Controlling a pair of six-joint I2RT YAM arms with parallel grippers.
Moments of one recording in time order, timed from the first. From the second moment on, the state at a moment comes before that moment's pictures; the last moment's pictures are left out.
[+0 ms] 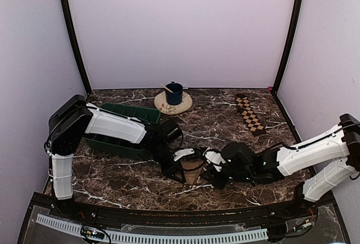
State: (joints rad) left arm -0.92 2.03 1.28 -0.52 0.67 0.20; right arm 1.15 1.40 0.56 0.10 0.11 0.20
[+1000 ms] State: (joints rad) left arm -0.88 2.13 1.39 -0.68 0.80 0.26; right arm 1.36 1.68 0.78 0.07 0.32 -0.13
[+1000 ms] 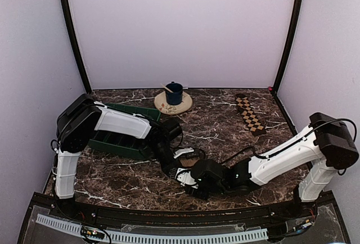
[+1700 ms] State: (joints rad) left arm -0.87 2.15 1.41 -0.70 0.81 0.28; right arm 1.33 1.74 0.79 0.05 0.29 -0.19
